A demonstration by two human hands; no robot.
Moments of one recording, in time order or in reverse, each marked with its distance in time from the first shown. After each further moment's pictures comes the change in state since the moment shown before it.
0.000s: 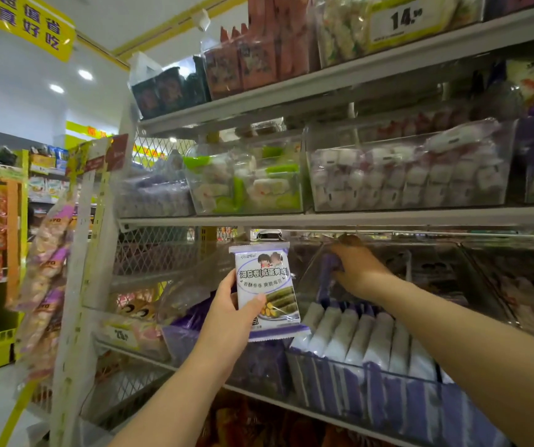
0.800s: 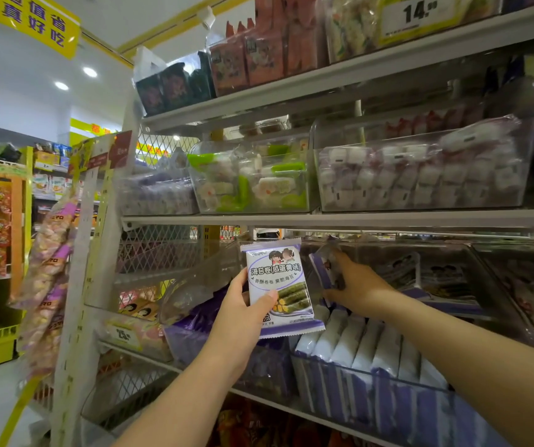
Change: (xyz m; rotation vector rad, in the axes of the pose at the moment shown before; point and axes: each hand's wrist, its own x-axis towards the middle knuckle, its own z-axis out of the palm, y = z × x) left_hand 0.008 0.000 0.009 -0.117 -0.026 -0.052; right_hand -0.008 0.002 0.019 0.107 -0.084 0.023
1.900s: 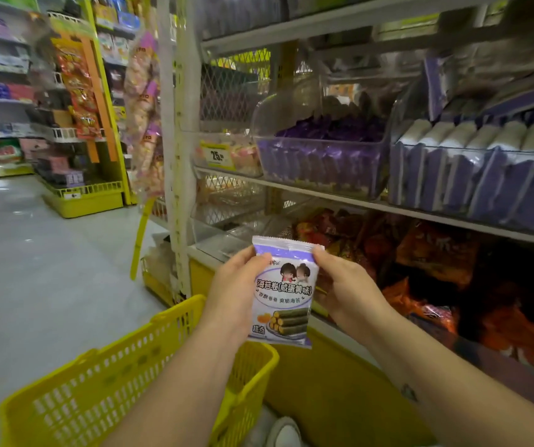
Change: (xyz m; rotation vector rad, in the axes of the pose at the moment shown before) left_hand -0.201 -0.098 -0.114 -0.206 0.324 -0.375; right_hand -0.213 -0.091 0.217 1.429 -0.357 0.382
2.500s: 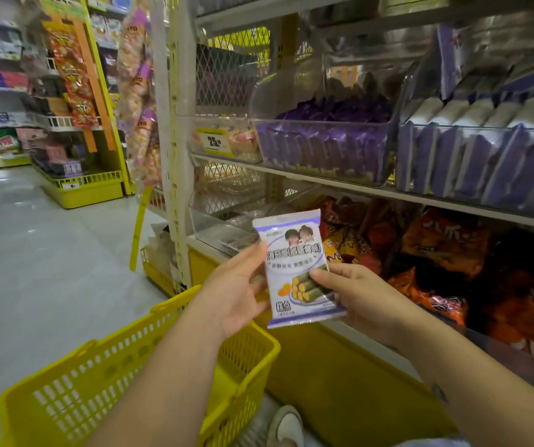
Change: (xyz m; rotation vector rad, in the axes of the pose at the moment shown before) left_hand 0.005 0.000 -0.008 -0.020 -0.144 -0.244; right_hand -0.003 0.006 -0.035 -0.073 -0.323 0.133
